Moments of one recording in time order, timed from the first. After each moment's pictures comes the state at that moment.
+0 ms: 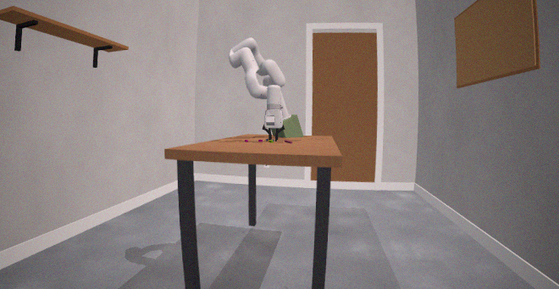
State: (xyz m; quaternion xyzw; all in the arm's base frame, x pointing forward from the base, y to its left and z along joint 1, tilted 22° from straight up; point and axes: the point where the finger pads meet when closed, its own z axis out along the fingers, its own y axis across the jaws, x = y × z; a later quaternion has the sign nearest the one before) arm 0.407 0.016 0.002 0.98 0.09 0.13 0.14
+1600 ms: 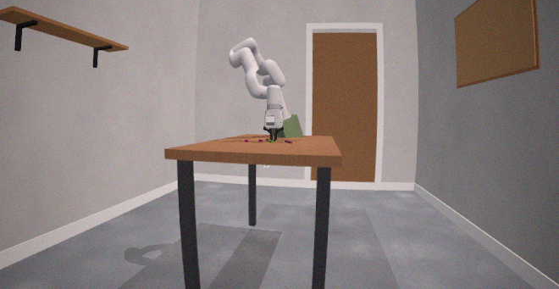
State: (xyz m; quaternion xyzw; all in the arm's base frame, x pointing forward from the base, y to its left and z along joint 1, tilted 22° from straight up) arm 0.407 0.016 0.002 0.98 0.09 0.13 0.14
